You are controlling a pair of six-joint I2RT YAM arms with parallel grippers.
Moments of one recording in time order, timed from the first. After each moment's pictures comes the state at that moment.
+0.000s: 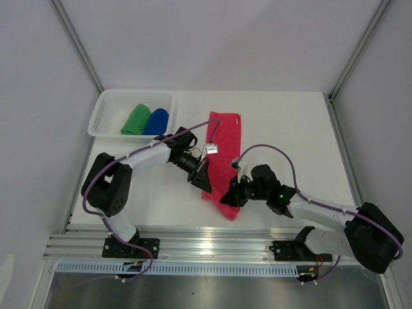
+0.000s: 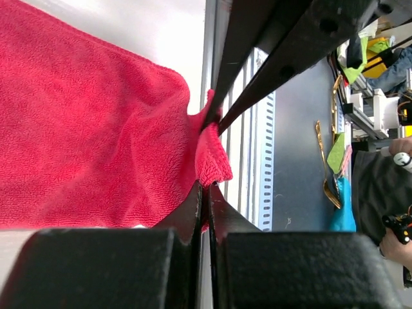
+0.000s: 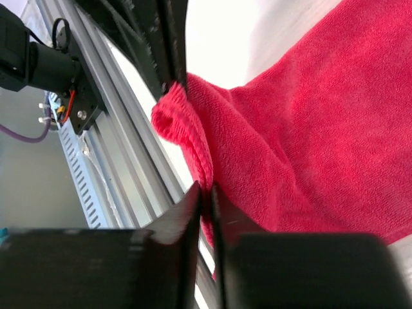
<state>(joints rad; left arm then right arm) -0.53 1.72 1.12 -0.70 1.13 0.37 0.80 1.19 0.46 0.21 -0.45 0.41</state>
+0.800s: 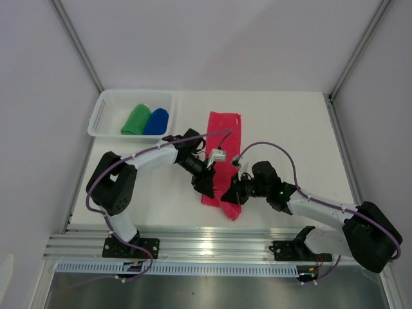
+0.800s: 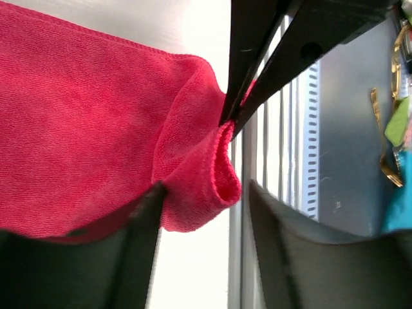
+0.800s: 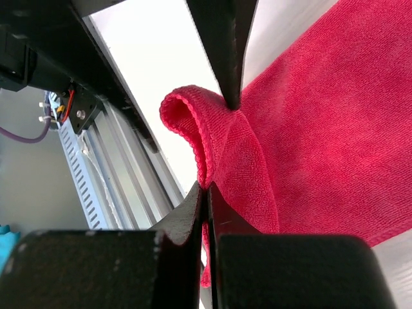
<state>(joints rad) -0.61 1.75 1.16 -0.73 1.01 0.52 0.76 1.19 0.48 0.18 -0.50 0.39</state>
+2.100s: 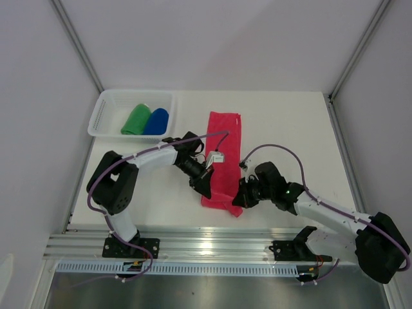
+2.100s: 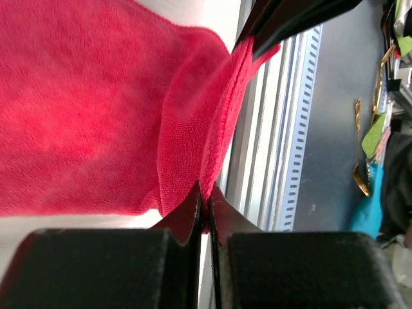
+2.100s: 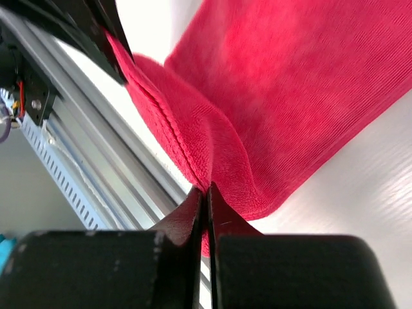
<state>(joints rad) -0.60 1.76 1.14 -0.74 0.96 0.41 0.74 1.09 0.50 -0.16 -0.38 0.42</state>
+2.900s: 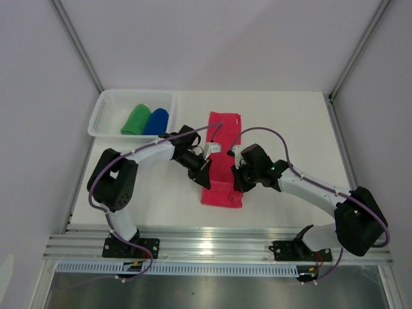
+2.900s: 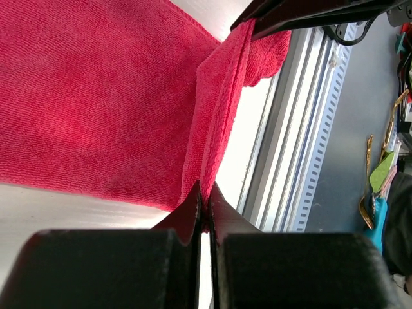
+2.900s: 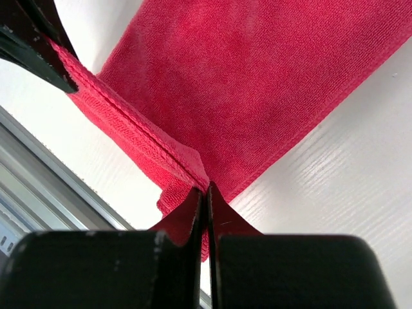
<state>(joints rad) -0.54 1.78 1.16 -0.67 0.89 0.29 0.70 1.36 0.83 -0.40 -0.21 0.14</state>
